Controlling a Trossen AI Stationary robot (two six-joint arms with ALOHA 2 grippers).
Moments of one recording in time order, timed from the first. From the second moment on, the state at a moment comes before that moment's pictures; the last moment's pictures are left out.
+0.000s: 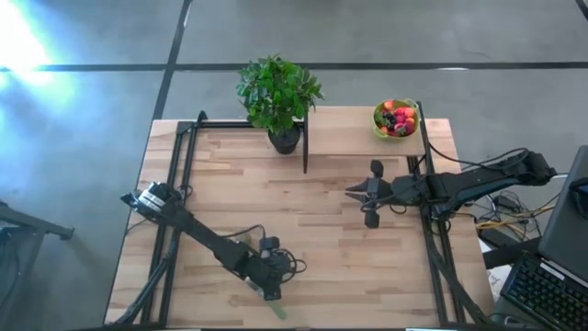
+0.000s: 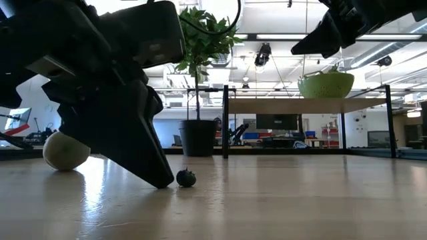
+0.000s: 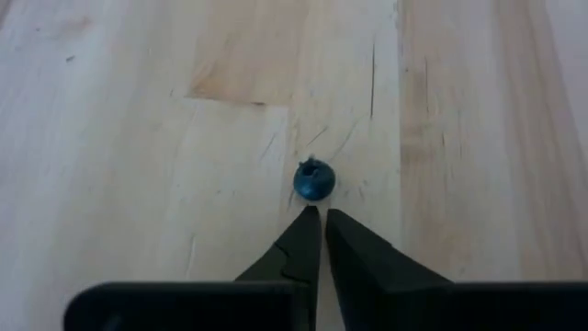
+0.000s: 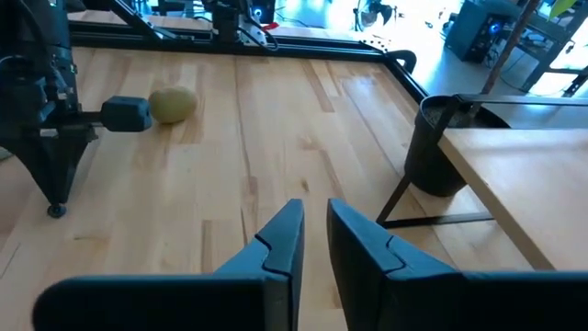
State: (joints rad) left arm -0.55 1.94 1.10 -0.11 -0.32 -0.56; right arm 0.18 0.91 0.55 -0.05 0.37 0.05
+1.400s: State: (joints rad) left arm -0.48 1.86 1.23 -0.56 -0.44 -0.46; right arm 0.19 1.04 0.55 0.13 0.15 0.07
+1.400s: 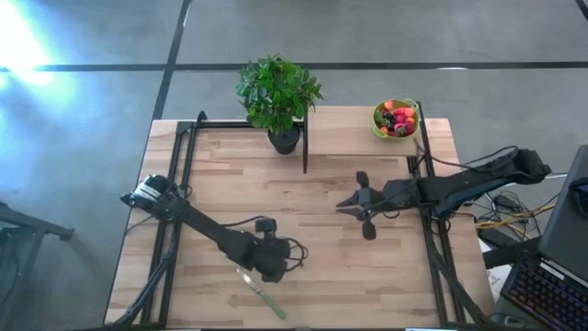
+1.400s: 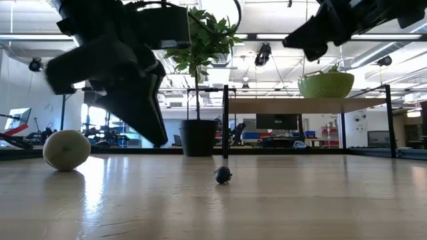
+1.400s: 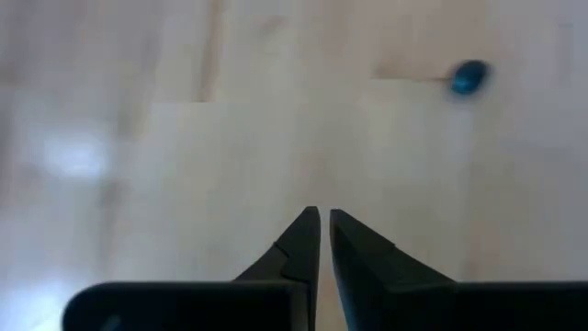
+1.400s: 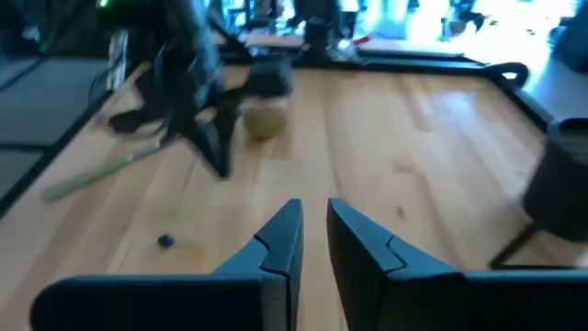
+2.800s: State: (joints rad) left arm -0.46 1.09 0.66 0.04 -0.87 -0.20; right arm 0.38 1.74 0.98 0.09 0.05 0.07
